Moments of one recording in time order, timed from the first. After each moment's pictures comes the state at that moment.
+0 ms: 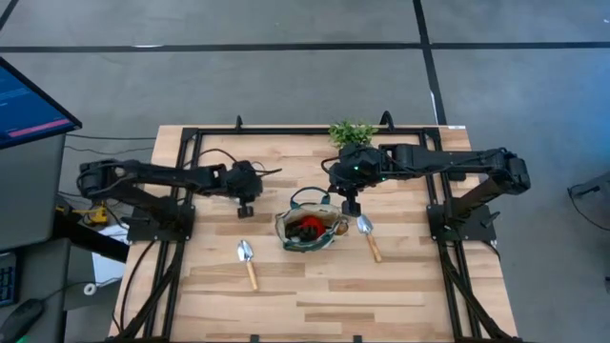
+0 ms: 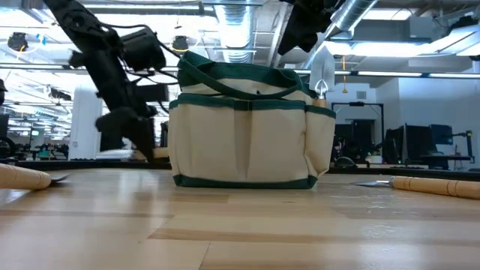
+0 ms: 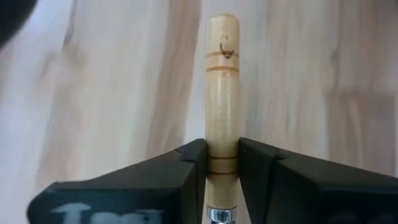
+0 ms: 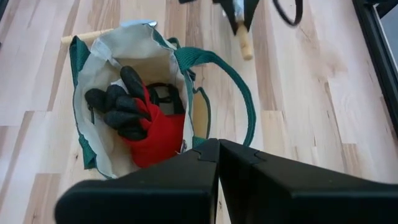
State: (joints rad) left arm 0.28 1.31 0.54 -0.24 -0.17 0.25; right arm -0.07 1.48 1.33 -0.71 -0.03 -0.09
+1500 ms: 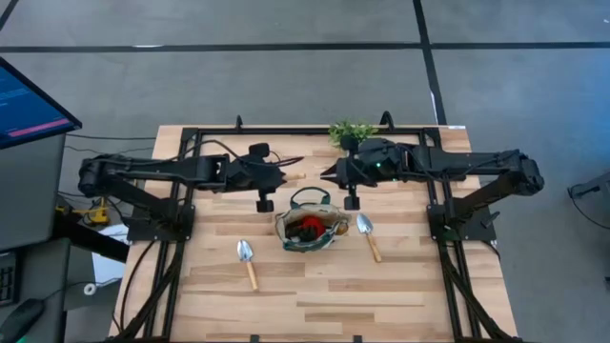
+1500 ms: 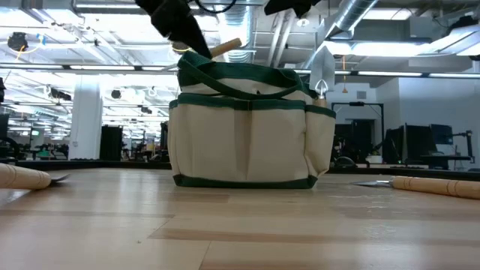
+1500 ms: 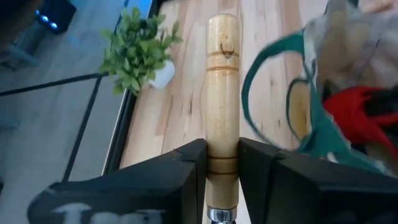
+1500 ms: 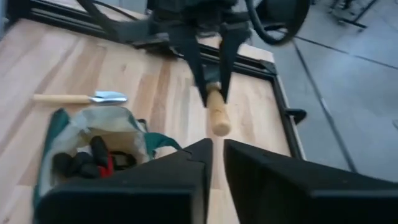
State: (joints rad) left arm 0.04 1.31 1.09 -0.47 -0.37 0.25; right arm -0.03 1.36 1.29 -0.43 0.10 -0.29
